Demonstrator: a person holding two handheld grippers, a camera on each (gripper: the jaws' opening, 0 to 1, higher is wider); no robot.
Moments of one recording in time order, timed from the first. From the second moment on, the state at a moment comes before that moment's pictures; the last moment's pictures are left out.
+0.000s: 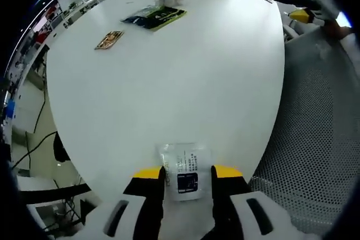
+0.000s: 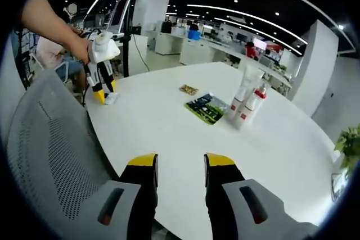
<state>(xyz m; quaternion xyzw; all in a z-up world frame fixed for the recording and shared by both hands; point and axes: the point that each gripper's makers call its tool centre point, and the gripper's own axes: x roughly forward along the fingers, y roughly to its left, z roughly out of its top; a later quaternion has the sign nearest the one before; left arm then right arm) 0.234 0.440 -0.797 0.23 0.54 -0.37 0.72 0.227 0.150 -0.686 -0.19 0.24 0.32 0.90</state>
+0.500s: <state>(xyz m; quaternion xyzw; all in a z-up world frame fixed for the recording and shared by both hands) 0.234 0.342 -0.720 0.12 0.42 -0.37 0.82 0.227 0.144 -0.690 -0.19 0.25 0.31 0.90</state>
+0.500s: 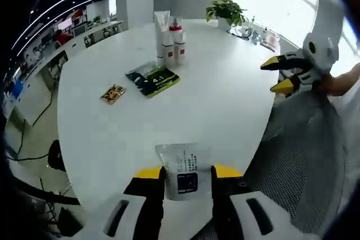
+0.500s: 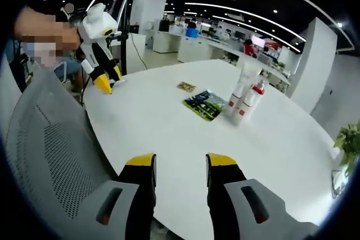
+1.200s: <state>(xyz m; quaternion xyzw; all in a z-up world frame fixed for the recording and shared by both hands) 0.181 0.287 -0.706 0.21 0.28 -0.36 0.86 0.198 0.176 -0.714 -0.12 0.33 0.39 0.85</state>
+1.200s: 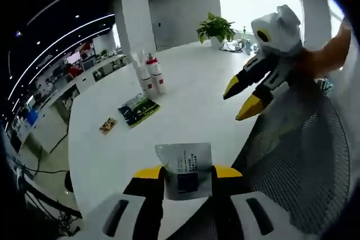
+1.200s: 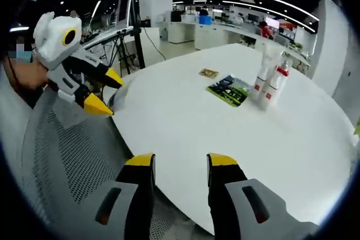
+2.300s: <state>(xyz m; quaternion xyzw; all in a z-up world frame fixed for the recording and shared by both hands) 0.187 0.292 -0.721 0.31 0.24 -0.35 0.85 0.188 0.277 -0.710 0.06 0.41 0.50 0.76</state>
